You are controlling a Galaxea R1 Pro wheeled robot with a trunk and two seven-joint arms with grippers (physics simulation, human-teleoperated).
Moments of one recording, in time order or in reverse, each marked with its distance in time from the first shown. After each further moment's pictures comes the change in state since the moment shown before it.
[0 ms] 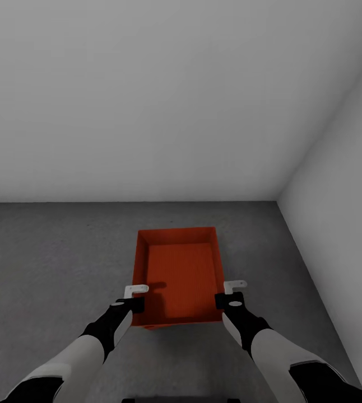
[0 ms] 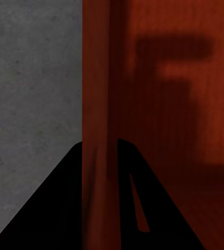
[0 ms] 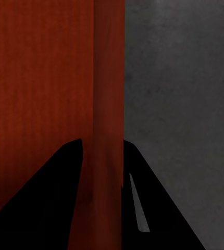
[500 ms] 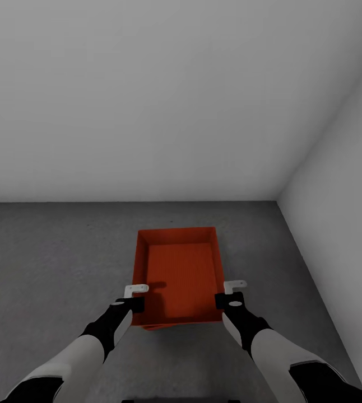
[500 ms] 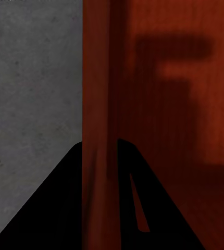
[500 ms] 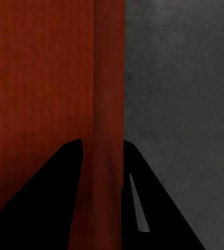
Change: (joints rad) left arm 0.000 0.000 -0.003 -0.006 0.000 0.006 0.002; right arm 0.000 0.000 -0.002 0.000 -0.001 0.000 0.000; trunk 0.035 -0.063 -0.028
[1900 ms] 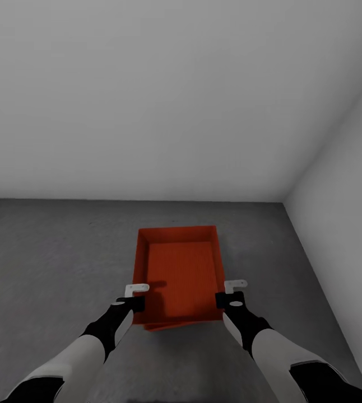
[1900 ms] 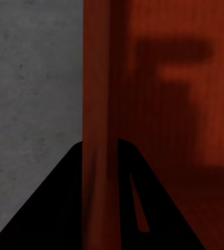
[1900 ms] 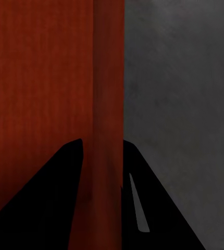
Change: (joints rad) left arm 0.000 -0.004 -0.006 -0.001 0.004 -0.019 0.007; right arm 0.000 -0.005 0.007 0.001 -0.007 -0.020 0.001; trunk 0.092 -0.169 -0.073
